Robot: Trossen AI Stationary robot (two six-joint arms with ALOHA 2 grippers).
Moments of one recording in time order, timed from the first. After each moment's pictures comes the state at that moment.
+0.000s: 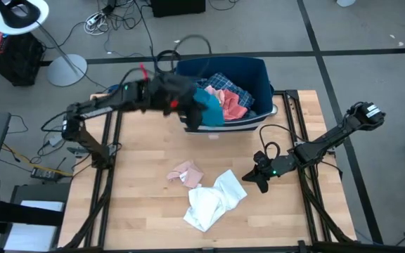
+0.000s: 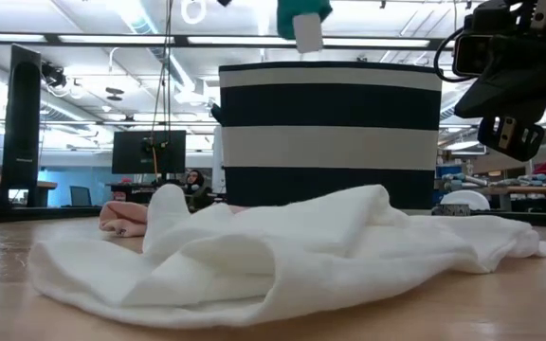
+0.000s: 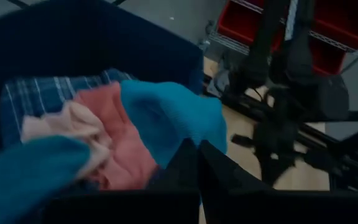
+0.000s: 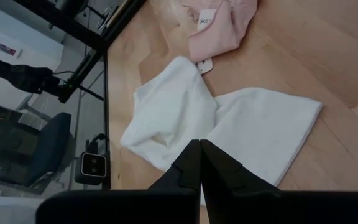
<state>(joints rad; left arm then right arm) 0.15 1.60 1.91 -0.83 -0.08 -0.35 0.46 1.05 0.36 0.19 0.23 0.99</state>
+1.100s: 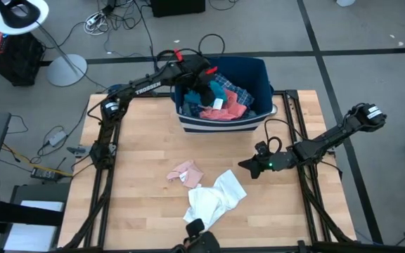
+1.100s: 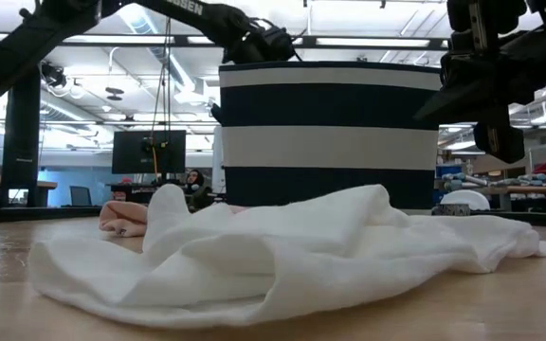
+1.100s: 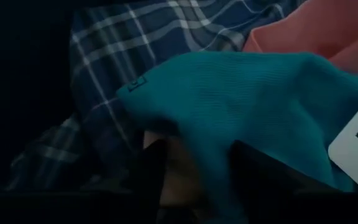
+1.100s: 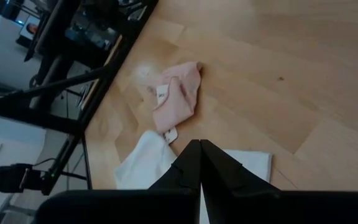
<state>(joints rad) 0.56 2.09 2.02 -0.82 0.11 0.06 0.40 1.05 0.36 0.19 0.46 1.19</state>
